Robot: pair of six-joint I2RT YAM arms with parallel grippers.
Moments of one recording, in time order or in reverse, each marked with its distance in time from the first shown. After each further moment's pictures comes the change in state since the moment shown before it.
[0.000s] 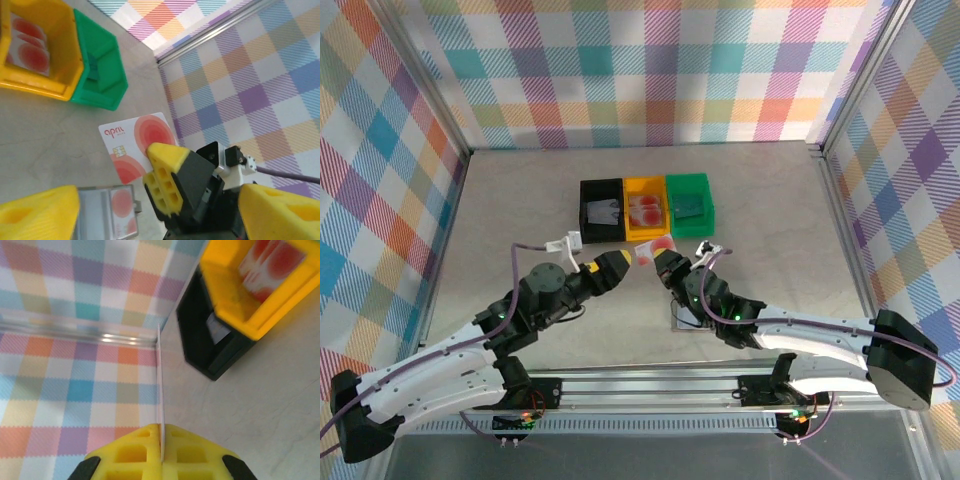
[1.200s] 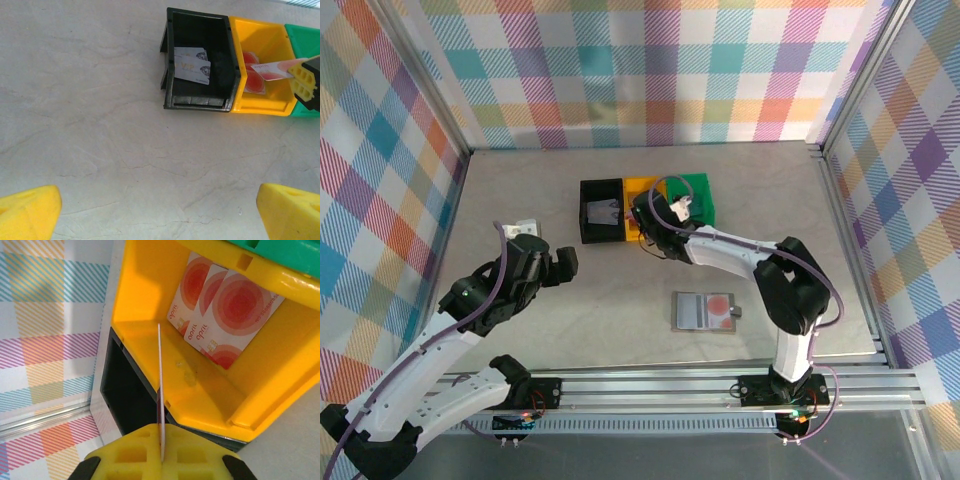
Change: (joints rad) left arm 0.285 0.050 0.285 -0.748 -0.255 0.415; right arm -0.307 0.705 0.723 -0.414 -0.190 0.211
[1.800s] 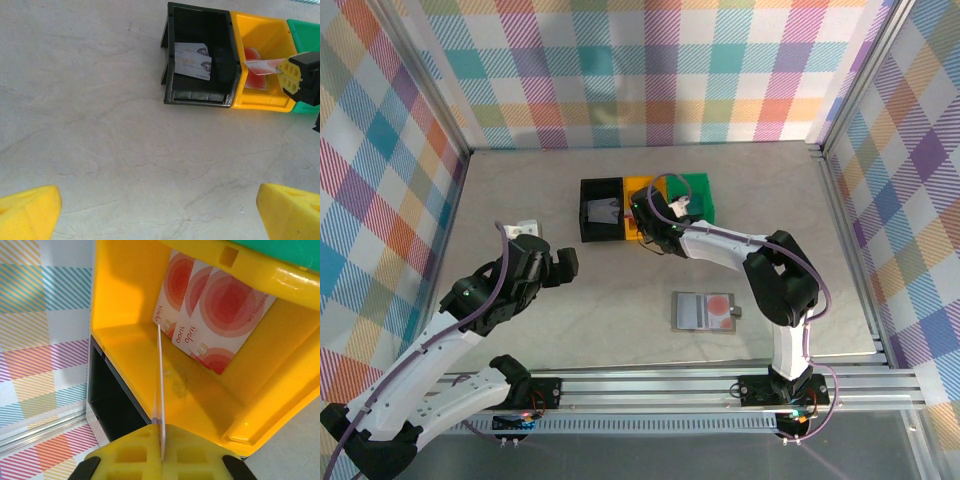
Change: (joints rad) left arm 0.000 0.004 -0.005 0.000 0.003 0.003; right arm -0.022 0.066 0.050 -0.020 -0.027 0.059
